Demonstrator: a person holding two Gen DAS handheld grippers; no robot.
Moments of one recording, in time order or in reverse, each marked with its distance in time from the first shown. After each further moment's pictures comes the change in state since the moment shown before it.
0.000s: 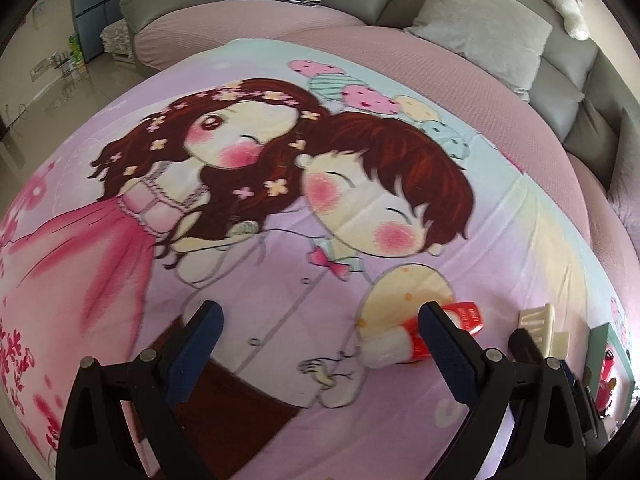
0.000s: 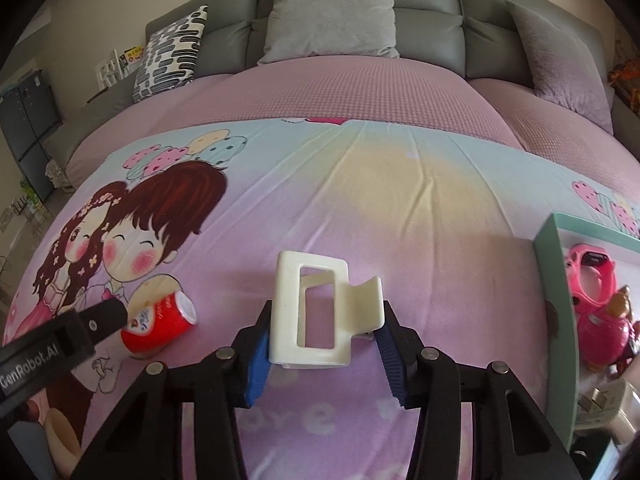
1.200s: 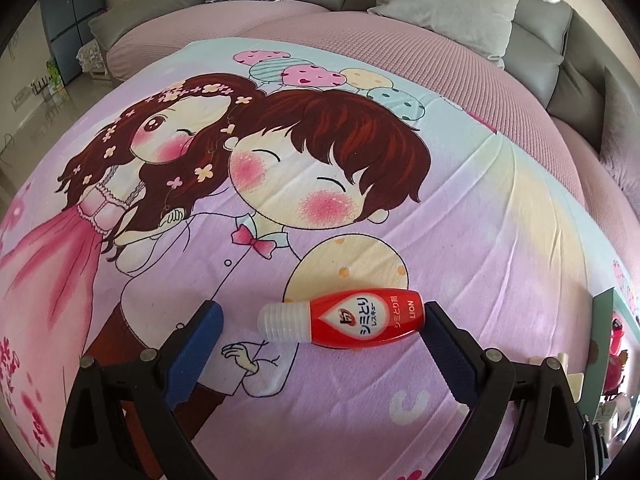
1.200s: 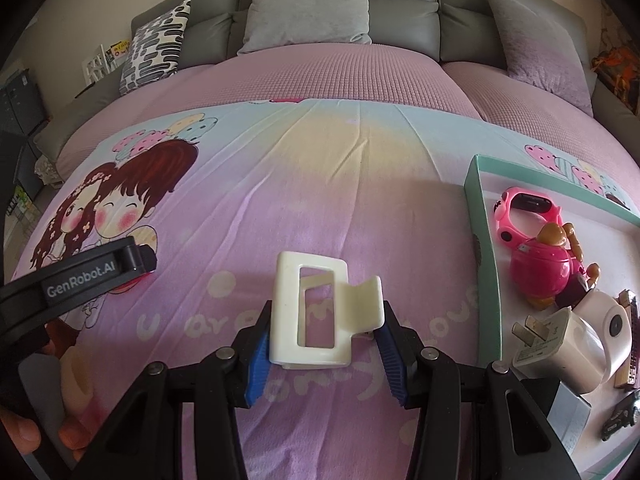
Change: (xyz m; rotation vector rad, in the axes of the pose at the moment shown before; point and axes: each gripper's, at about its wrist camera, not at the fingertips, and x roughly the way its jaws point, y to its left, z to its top) left arm 0.007 -0.034 -0.016 0.089 0.021 0.005; right arm -0.033 -0.030 -0.030 0.015 0.048 -0.033
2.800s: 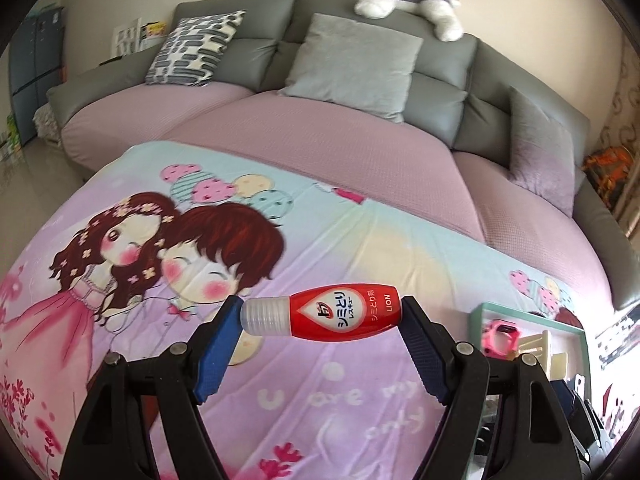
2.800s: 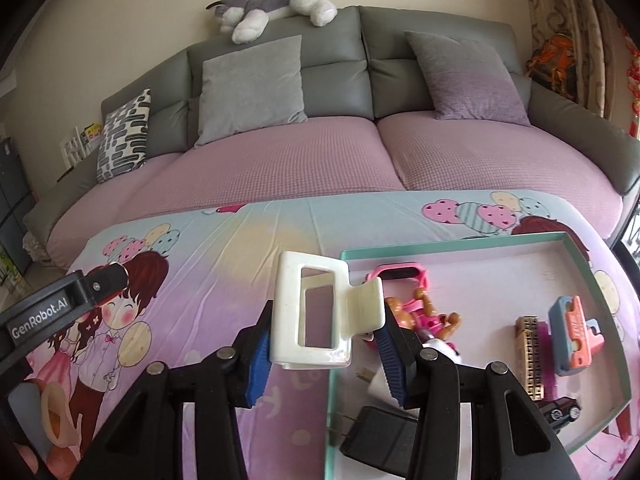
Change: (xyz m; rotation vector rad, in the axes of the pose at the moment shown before) left arm -0.110 -0.065 0.000 0.156 -0.238 -0.212; right arm -0.094 -0.077 0.020 0.175 -0.232 -0.065
